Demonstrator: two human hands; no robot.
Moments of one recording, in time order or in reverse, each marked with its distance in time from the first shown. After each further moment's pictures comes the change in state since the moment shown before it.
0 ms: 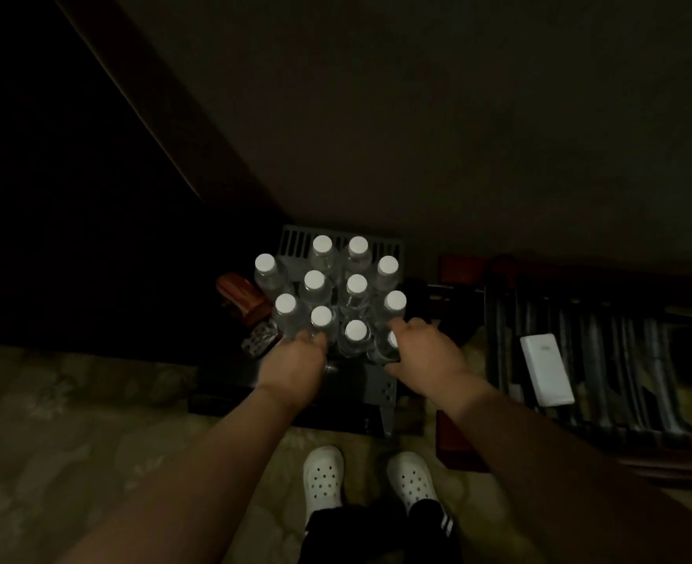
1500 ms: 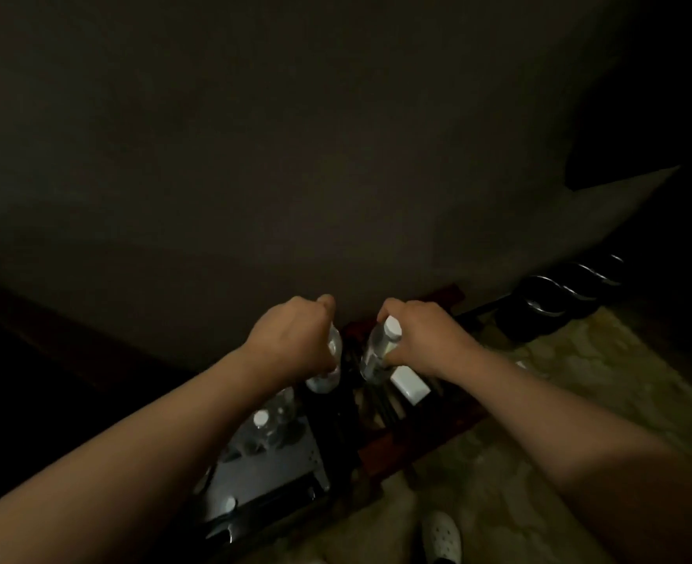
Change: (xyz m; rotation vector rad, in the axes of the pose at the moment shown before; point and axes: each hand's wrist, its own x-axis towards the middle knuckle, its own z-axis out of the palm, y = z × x) left_hand -0.177 0.178 -0.323 0.163 0.283 0.591; right_hand -0.295 0.045 -0.222 0.308 0.443 0.275
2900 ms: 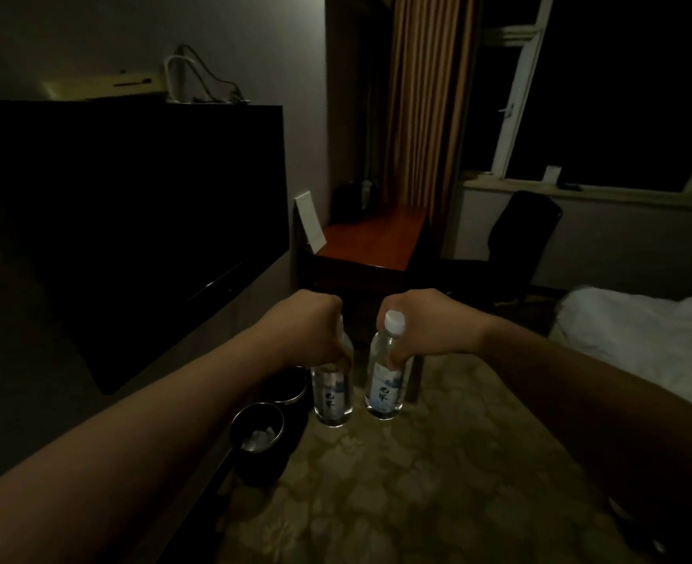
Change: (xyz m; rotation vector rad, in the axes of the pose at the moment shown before) left_hand 0.325 0.759 -0.102 0.013 0.105 0.910; right_hand -0.315 0.605 -0.373 0.158 0.409 0.587
